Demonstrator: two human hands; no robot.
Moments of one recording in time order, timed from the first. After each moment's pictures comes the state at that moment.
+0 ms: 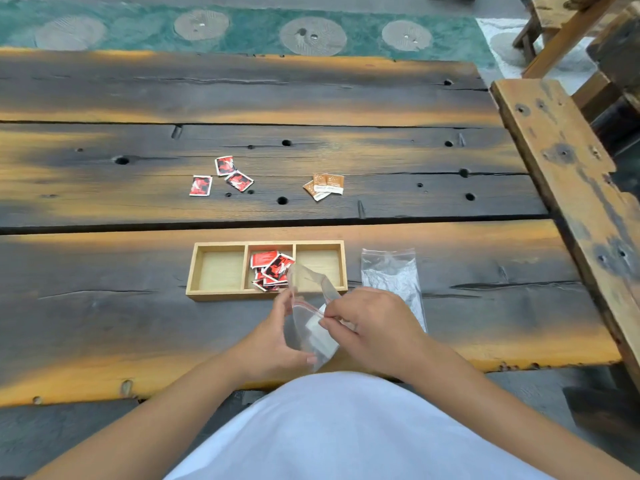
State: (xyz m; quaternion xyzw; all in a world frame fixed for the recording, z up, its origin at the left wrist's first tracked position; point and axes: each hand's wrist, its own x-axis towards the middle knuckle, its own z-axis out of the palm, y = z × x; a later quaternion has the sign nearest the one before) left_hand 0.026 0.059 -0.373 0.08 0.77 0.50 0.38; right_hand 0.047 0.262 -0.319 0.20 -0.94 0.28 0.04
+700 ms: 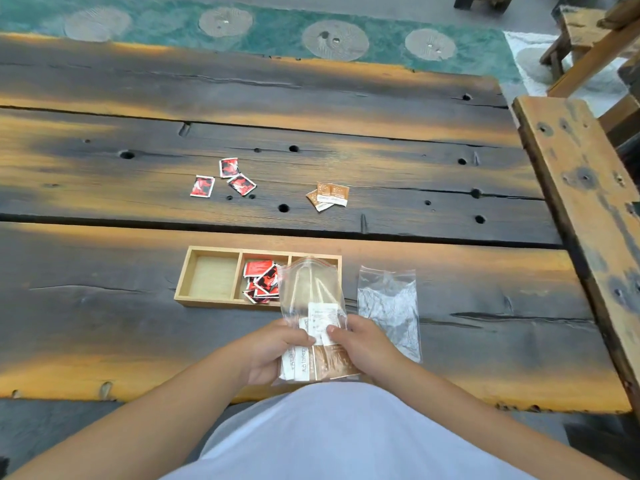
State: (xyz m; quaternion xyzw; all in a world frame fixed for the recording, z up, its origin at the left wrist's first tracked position) left_hand -0.001 0.105 -0.393 -0.21 0.48 0.69 0.50; right_hand 0.020 0.277 -0.391 -0.23 -0.75 0.53 -0.31
